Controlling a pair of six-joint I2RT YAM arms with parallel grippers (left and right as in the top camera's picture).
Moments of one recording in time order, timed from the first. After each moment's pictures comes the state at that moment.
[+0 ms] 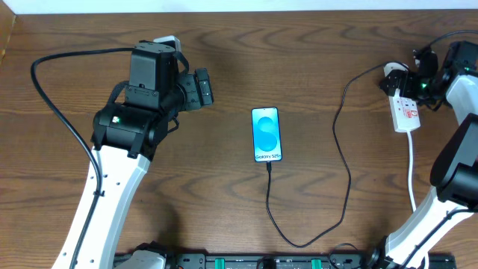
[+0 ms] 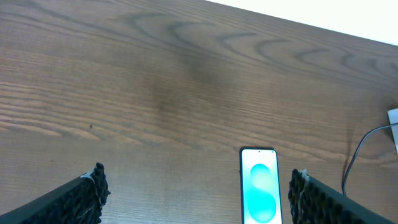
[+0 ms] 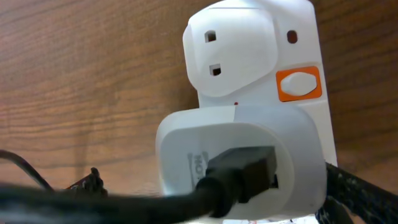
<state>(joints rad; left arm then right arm) -0.25 1.33 1.38 -0.83 -0.03 -0.36 -0.37 2.11 1.54 -0.62 -0.42 -0.14</state>
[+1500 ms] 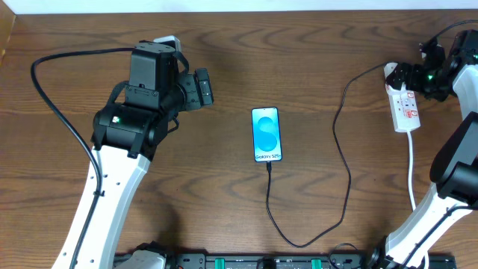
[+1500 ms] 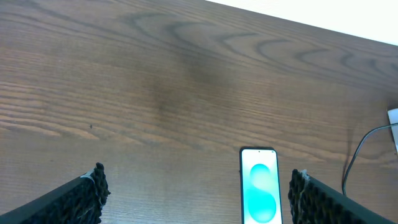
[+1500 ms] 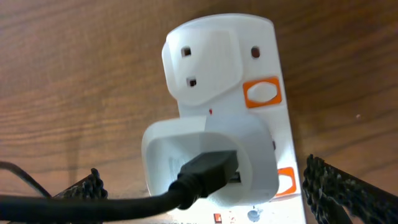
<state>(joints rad) -0.25 1.33 1.38 -0.83 -0.03 -0.36 -0.38 2.14 1.66 -0.74 -0.36 -0.14</state>
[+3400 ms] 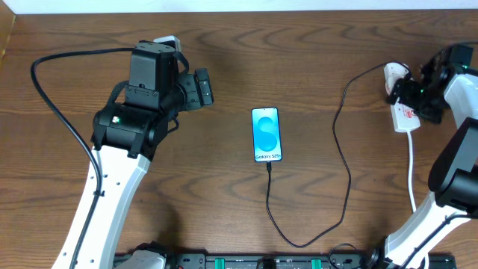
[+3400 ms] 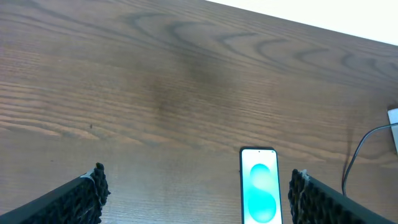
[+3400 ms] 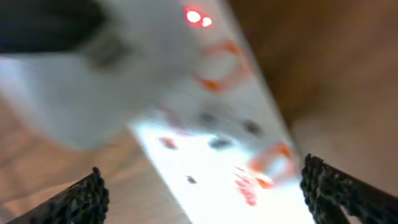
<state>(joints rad) -0.25 1.33 1.38 -0.83 -0.03 -0.36 -0.35 2.05 1.50 -0.81 -0.11 0.16</state>
